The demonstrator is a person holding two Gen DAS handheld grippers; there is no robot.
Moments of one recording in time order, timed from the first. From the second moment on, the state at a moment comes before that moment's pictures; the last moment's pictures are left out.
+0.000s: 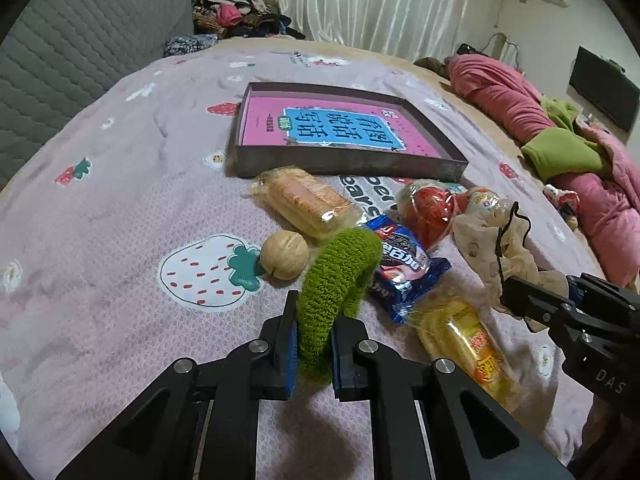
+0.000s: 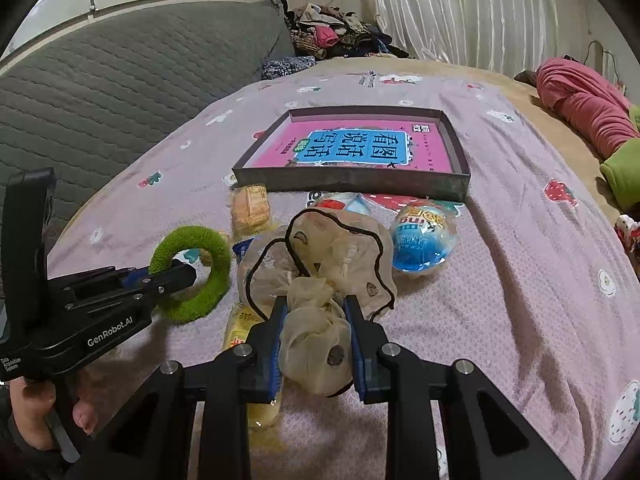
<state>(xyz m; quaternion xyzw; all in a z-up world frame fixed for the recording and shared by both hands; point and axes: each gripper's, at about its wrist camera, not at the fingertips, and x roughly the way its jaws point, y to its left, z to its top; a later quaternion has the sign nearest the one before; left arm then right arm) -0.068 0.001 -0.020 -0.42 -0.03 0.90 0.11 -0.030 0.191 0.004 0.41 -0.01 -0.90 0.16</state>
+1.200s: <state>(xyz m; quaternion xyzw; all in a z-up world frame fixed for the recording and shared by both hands) -0.037 0.015 0.031 -0.39 -0.02 0.92 0.10 0.003 0.198 0.048 0.36 -0.01 -0.92 0.14</state>
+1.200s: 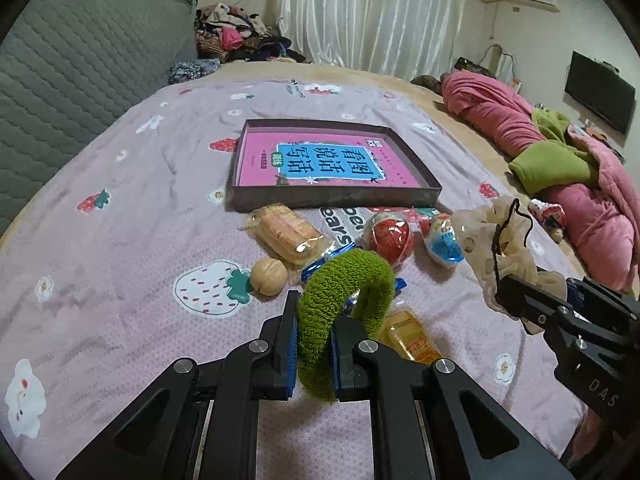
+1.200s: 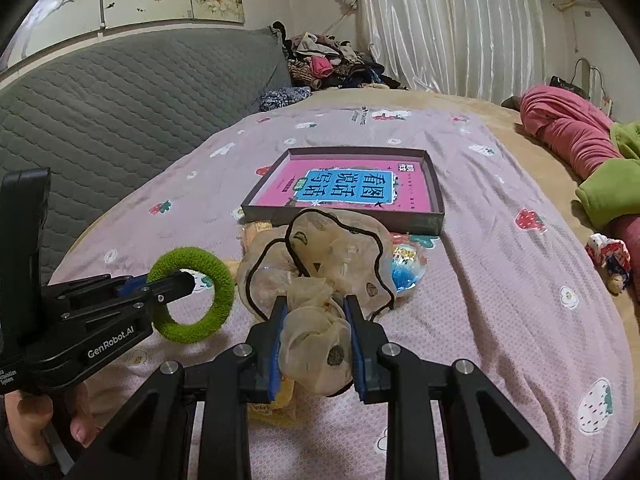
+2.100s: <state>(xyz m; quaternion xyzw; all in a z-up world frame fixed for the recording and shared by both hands) -0.055 0.049 0.123 -0.33 -0.01 0.94 0.08 -0.001 0.222 0.122 0.30 0.00 -0.95 0.13</state>
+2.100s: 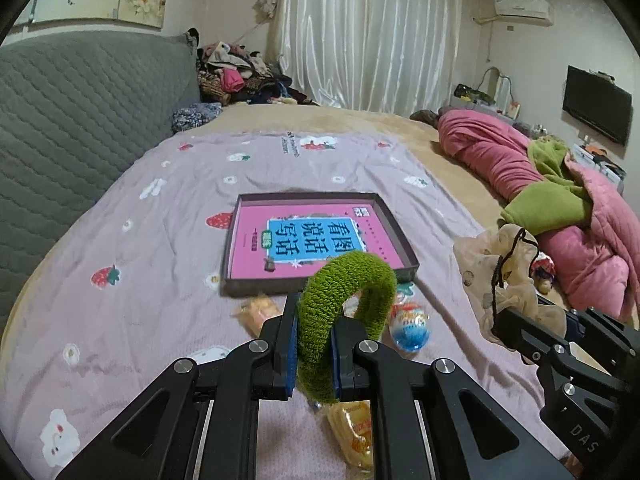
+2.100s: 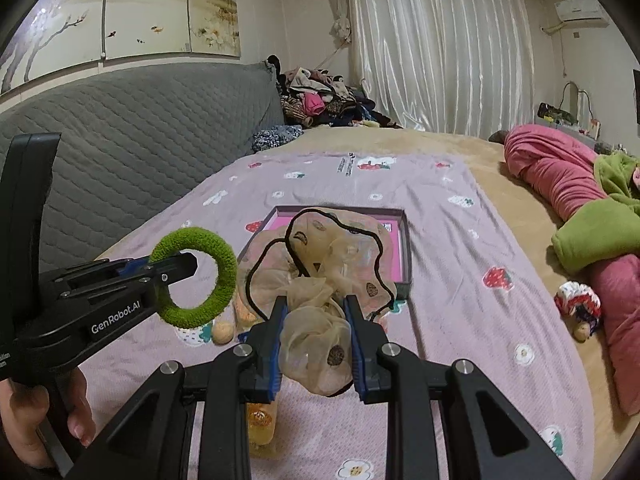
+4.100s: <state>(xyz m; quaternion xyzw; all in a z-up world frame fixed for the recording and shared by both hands) -0.379 0.068 0.031 -0.39 -0.03 0.92 0.05 -0.319 0.229 0.049 0.35 0.00 -0.93 0.12</state>
